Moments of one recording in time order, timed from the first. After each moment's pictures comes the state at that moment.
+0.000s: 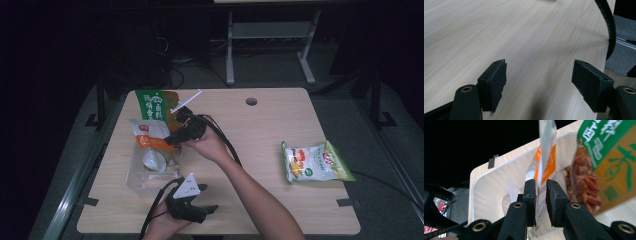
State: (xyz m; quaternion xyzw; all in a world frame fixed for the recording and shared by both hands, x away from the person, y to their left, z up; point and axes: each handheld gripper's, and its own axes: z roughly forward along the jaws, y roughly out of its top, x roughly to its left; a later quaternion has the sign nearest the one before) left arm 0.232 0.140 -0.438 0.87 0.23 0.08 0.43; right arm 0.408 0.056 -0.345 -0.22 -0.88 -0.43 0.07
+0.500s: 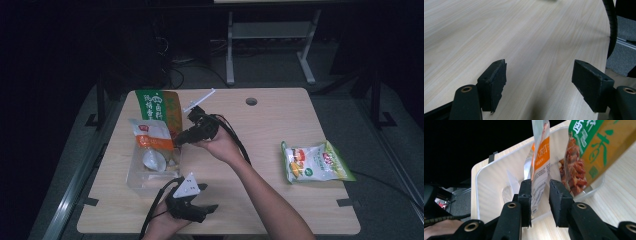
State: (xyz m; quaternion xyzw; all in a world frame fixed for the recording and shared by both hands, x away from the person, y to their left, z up) left arm 0.233 0.140 -0.438 0.87 0.23 0.07 0.43; right arm 0.399 0.024 -0.338 -0.23 -0.87 -0.43 0.07
